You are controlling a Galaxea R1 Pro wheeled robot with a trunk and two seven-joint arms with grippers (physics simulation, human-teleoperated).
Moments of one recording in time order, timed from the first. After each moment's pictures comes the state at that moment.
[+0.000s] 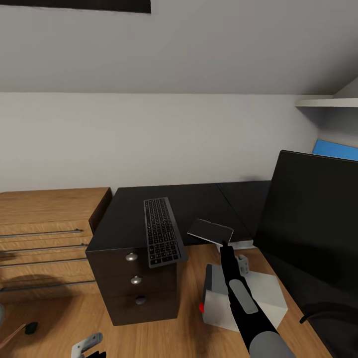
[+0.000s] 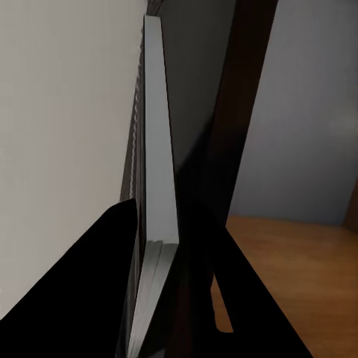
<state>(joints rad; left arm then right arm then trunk) -0.07 -0.02 0.23 -0.97 0.24 0.46 0.16 -0.53 0.16 -0.08 -0.74 -1.23 -0.21 0.20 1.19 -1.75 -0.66</state>
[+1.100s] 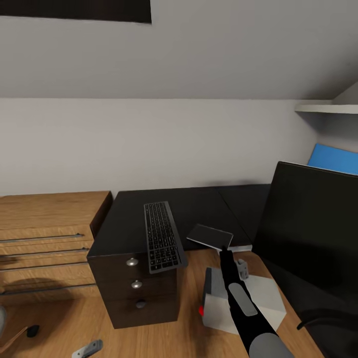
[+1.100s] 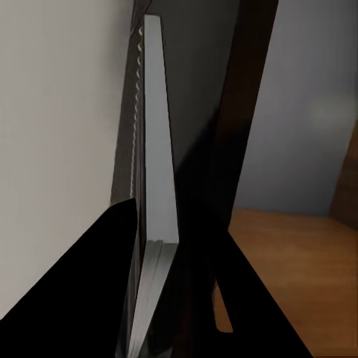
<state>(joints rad) -0.07 -0.02 0.23 -0.92 0.24 0.45 0.16 -0.53 0.16 -0.08 -0.69 -1.24 -0.21 0.20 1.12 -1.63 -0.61</state>
